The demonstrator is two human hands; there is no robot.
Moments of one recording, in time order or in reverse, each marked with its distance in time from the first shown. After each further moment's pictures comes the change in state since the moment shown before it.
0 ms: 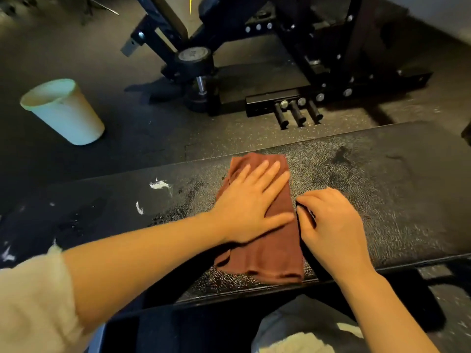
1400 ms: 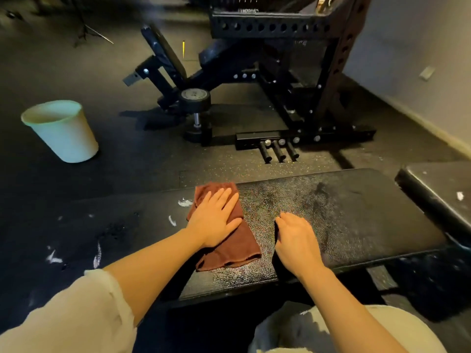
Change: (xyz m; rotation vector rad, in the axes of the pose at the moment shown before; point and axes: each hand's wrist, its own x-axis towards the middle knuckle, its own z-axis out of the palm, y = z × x) left_hand -0.063 -0.070 -0.007 0.005 -0.021 -0.182; right_hand 0.000 -0.070 0.000 -0.279 -0.285 0.052
